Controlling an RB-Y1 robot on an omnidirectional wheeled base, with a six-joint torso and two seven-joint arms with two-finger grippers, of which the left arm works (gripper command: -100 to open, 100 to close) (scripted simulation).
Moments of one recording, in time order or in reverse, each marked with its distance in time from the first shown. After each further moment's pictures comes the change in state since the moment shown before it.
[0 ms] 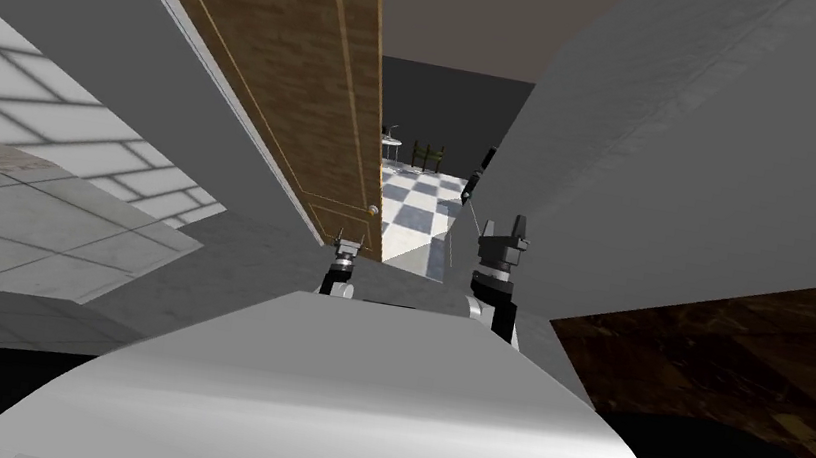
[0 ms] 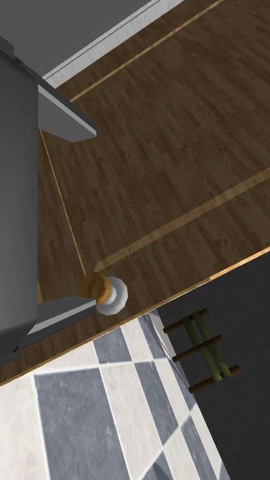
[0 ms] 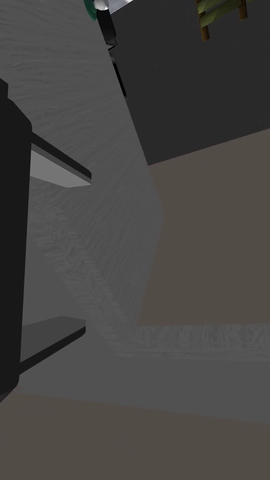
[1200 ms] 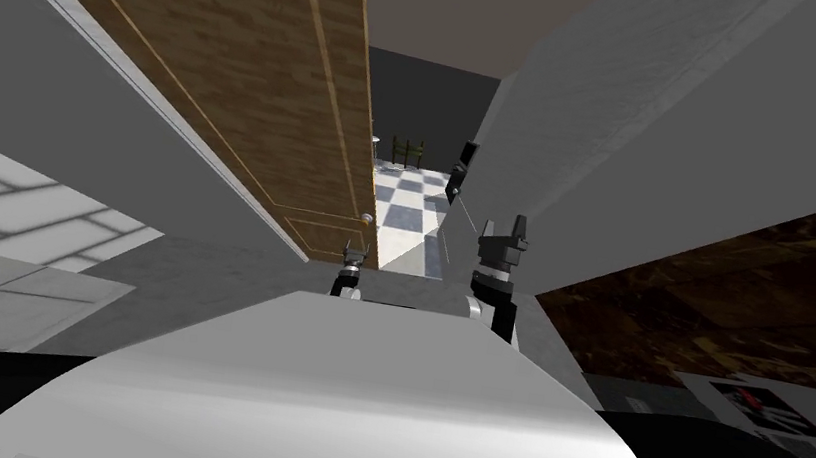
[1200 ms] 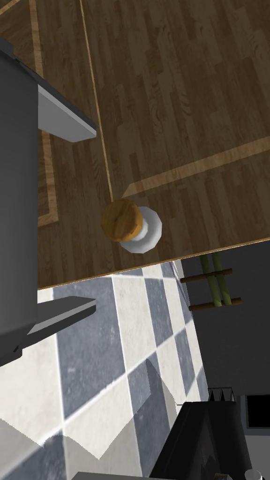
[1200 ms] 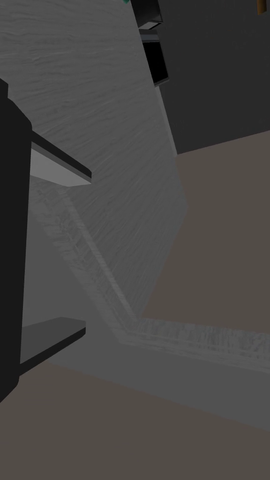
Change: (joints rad) arm -0.088 -0.044 -0.034 0.272 0.079 -0.048 0.215
